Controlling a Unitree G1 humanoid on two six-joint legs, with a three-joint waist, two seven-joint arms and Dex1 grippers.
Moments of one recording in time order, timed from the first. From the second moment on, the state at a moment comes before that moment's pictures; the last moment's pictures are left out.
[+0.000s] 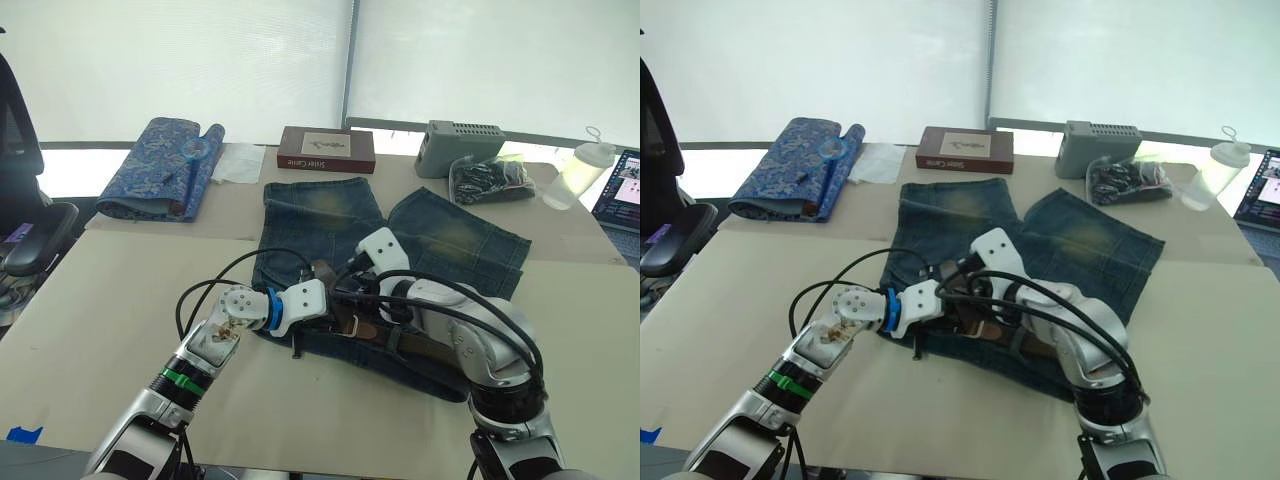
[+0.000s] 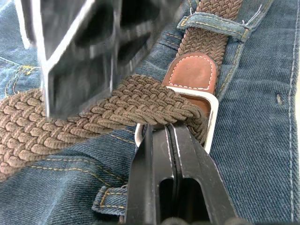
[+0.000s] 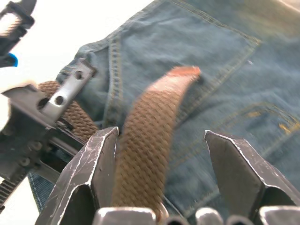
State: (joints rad) left arm -0.51 0.45 -0.41 0.13 0.00 0.12 -1.03; right arm -0.58 -0.28 0.20 -0.49 0.31 1.35 0.35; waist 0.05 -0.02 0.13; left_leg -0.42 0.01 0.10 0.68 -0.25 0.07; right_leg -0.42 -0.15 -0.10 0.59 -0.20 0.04
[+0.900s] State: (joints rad) left arm -0.48 0.46 -0.41 0.10 0.02 0.11 -0.99; right arm -0.44 -0.39 0.24 -0.74 0.18 1.48 0.26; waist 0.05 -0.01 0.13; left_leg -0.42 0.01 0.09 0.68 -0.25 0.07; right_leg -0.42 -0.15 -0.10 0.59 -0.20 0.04
